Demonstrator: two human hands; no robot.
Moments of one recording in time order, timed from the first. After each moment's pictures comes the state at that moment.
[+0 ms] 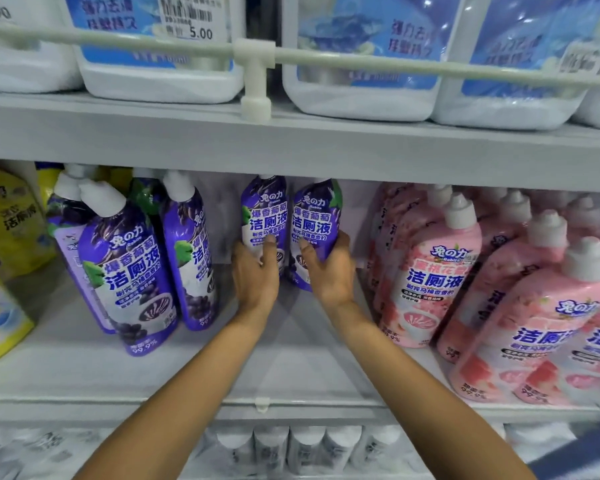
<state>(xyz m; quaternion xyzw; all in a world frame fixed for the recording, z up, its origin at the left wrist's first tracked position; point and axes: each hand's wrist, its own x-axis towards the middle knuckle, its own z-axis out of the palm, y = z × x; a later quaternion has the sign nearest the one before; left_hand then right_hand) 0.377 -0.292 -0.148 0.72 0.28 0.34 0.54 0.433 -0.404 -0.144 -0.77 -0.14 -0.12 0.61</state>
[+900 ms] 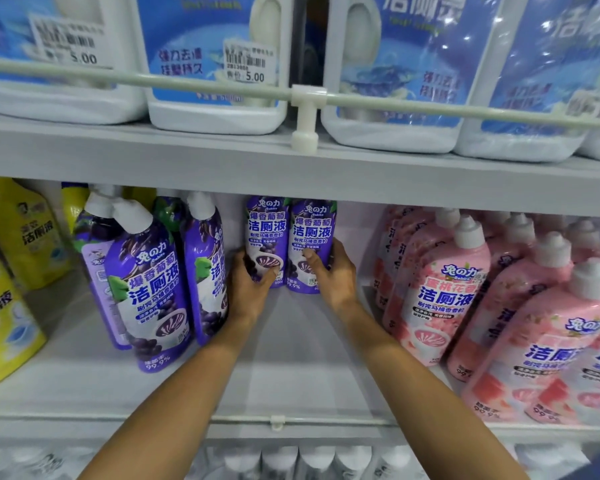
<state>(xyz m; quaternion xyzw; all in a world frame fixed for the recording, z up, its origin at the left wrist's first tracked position) 0.402 -0.232 -0.186 0.72 0.17 0.38 0.56 0.463 -0.389 -0.148 -0.76 -0.18 -0.10 0.62</state>
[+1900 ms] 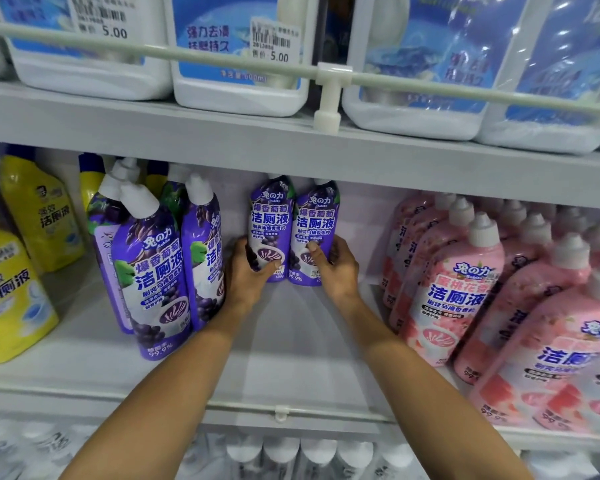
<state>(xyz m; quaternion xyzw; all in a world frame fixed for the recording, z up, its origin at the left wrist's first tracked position) 0.398 -0.209 -0.185 0.75 0.18 0.37 0.51 0.470 -0.379 -0.161 -0.75 -0.17 -0.09 0.64</state>
